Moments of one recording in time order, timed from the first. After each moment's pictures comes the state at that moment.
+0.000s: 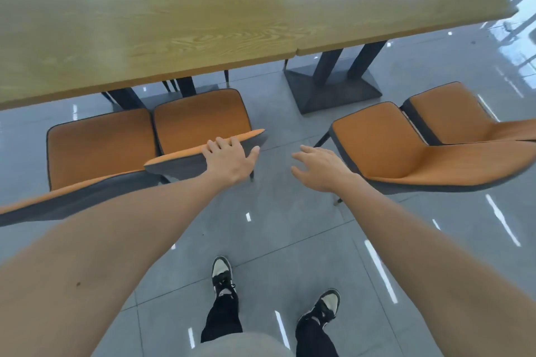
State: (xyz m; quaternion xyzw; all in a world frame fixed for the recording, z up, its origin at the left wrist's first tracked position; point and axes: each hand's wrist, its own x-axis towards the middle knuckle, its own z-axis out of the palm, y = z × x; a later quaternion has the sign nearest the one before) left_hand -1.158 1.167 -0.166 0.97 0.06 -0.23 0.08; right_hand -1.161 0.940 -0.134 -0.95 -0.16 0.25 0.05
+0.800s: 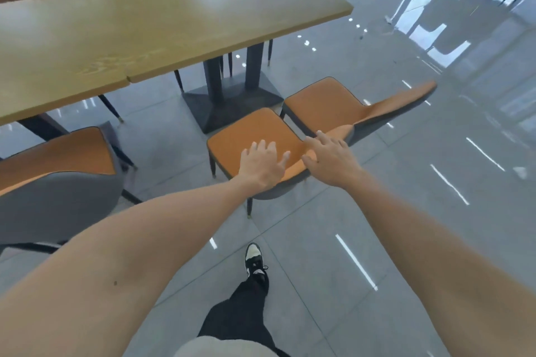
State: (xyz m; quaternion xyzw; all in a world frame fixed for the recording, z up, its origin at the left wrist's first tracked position) left_hand -1.148 0.610 -0.122 0.96 -0.16 -0.15 0.18; right_hand -1.184 0.428 -0.088 -0.99 0.01 0.13 0.05
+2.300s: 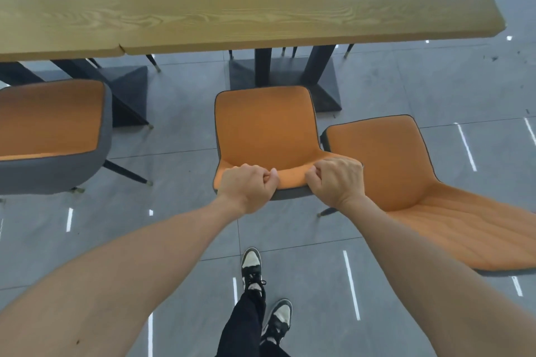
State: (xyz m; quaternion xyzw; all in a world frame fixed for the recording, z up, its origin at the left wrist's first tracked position) left_hand -0.931 0.518 -0.240 0.98 0.02 -0.09 0.16; right_hand -0.872 0.305 -0.227 -0.98 -0.21 -0.01 0.08
